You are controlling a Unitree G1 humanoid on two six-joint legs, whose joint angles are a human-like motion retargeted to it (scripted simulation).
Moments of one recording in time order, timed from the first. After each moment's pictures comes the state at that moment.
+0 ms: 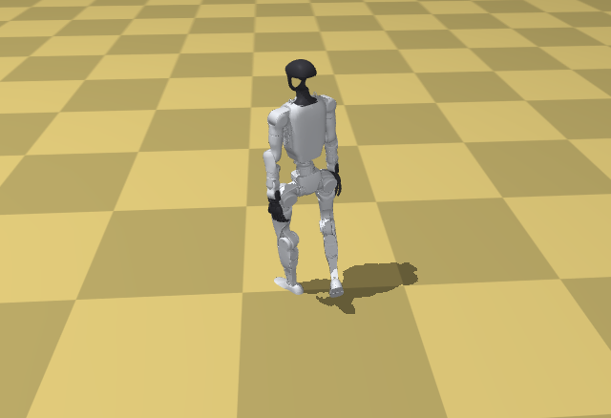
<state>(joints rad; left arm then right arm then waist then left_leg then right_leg) 0.00 0.15 0.40 1.65 0.15 0.09 -0.14 -0.02 -0.14 0.00 1.54 -0.35 -0.01 -0.01 0.15 0.06 -0.05 -0.18 0.08 0.33 0.12 0.03 0.05 -0.14 -0.14 -0.45 1.02 0.07 -0.10</state>
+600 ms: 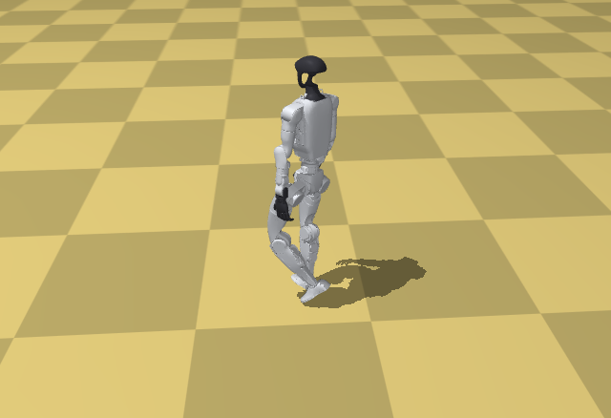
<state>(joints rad) -0.10 0.12 0.24 1.66 0.24 0.04 -0.08 -0.01 -0.07 0.10 1.14 -0.35 -0.17 0.02 -0.07 -0.06 0.04 -0.23 -0.01 0.40 0.88 0.10 0.04 -0.12 -0.11 -0.25 0.19 -0.06 0.03</state>
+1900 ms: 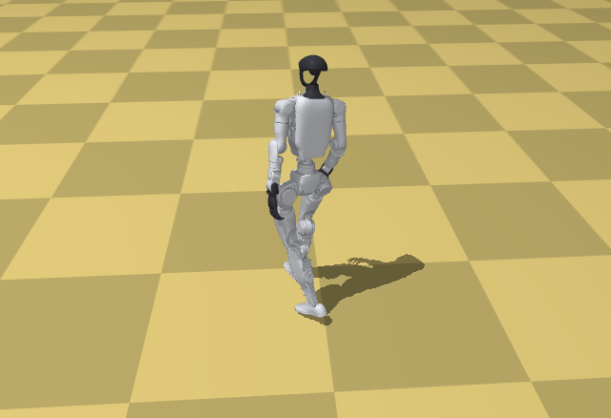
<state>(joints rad) 0.09 0.11 0.24 1.54 0.33 0.04 -0.14 0.10 -0.16 0.12 0.84 -0.45 -0.08 -0.02 -0.09 0.05 0.06 0.17 -0.13 0.26 0.15 -0.11 -0.04 -0.39 -0.07 -0.17 0.16 0.22 -0.06</state>
